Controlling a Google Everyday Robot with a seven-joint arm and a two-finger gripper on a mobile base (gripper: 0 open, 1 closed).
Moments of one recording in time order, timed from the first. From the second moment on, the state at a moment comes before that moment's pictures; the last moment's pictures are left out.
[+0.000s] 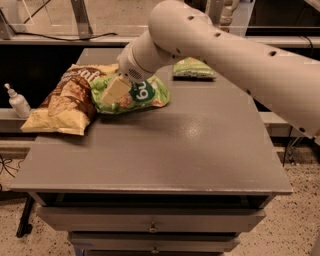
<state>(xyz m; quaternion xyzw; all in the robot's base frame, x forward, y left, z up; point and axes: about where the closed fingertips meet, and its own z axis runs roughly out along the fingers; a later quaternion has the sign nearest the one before) 0.643 0.124 0.891 -0.61 0.67 0.14 0.40</state>
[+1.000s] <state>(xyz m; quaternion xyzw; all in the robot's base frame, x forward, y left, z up) 0.621 0.115 0.903 -0.61 0.67 0.16 0.40</state>
